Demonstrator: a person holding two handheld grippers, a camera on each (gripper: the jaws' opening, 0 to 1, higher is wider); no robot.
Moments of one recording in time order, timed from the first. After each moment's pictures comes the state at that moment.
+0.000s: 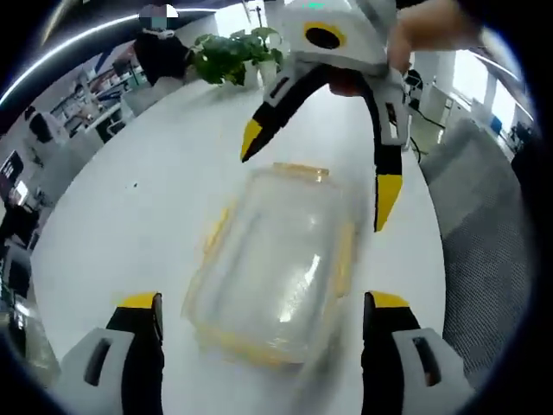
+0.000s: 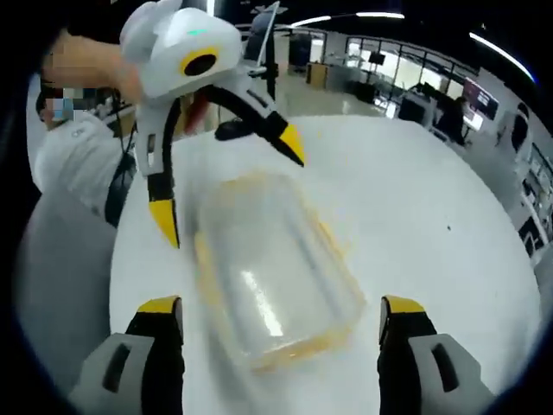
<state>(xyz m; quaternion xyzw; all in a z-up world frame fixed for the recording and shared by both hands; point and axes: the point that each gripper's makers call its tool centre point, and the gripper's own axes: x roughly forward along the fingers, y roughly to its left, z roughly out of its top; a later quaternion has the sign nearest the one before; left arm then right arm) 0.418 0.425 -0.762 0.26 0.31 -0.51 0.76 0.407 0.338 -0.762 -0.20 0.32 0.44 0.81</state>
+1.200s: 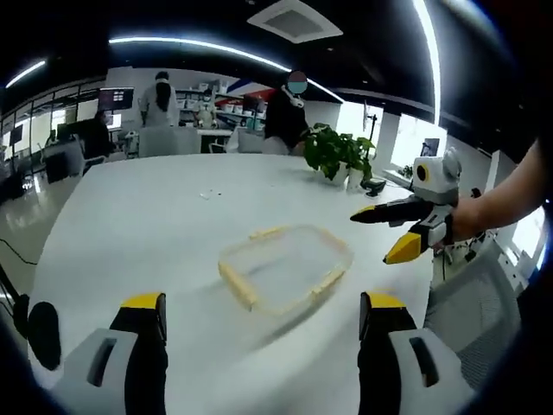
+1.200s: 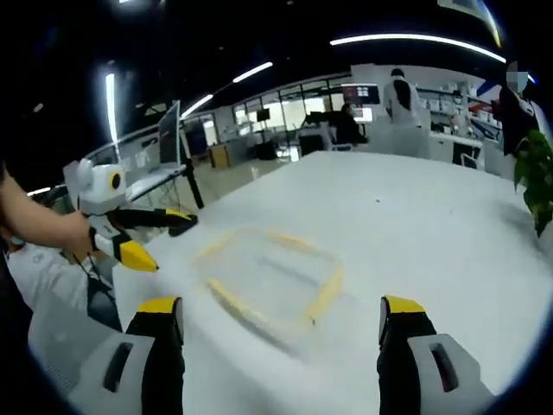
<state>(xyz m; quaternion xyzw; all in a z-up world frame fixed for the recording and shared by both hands) 0.384 0.480 -0.731 0.01 0.23 -0.38 0.90 0.371 0.309 -0.733 0.02 0.25 0.29 0.92</state>
